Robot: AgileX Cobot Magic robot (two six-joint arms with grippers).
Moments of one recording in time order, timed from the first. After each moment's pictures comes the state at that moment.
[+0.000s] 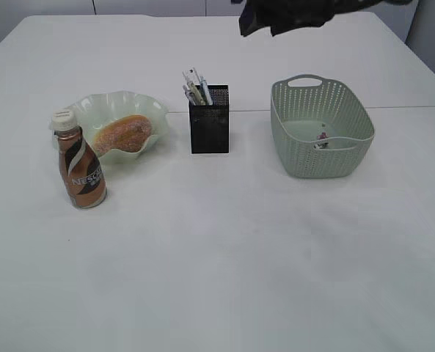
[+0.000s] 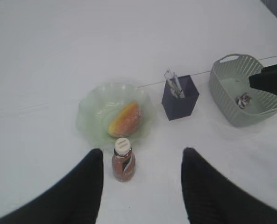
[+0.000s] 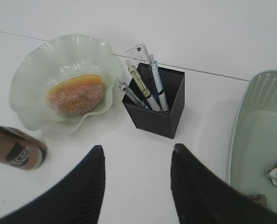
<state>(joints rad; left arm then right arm) -0.45 1.21 -1.81 0.15 1.27 -0.19 0.39 1.80 -1.68 0.13 0.68 0.05</state>
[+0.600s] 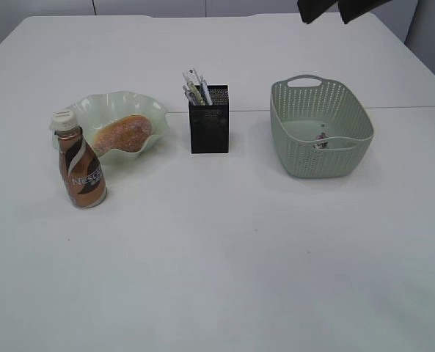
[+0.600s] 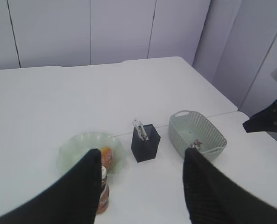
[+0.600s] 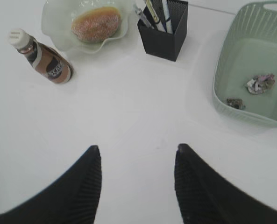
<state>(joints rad) -0.45 0.83 -1.77 0.04 1.27 -0.17 0.39 1.52 -1.69 0.14 1.17 0.04</state>
